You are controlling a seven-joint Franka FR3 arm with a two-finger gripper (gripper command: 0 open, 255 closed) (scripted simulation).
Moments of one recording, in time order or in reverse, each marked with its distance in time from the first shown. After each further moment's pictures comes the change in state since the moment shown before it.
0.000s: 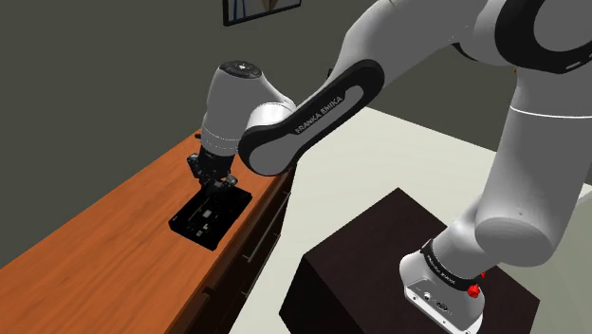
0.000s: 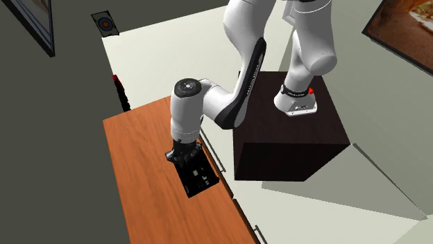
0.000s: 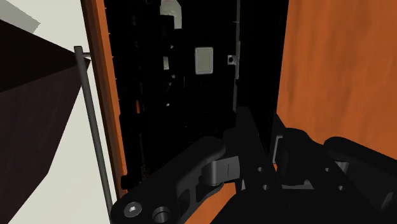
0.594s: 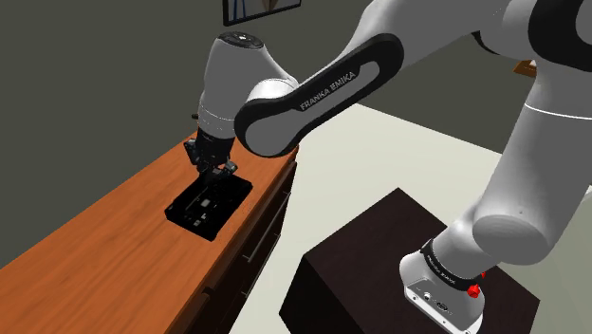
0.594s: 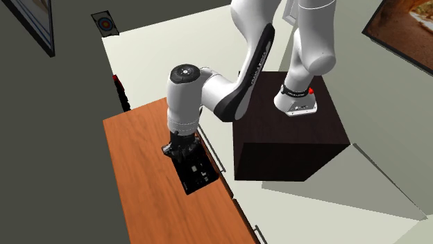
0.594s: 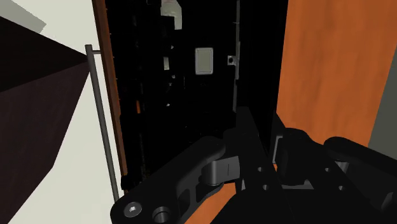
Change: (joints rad) arm -0.050 -0.084 0.062 0.014 0.083 -0.090 -0.054
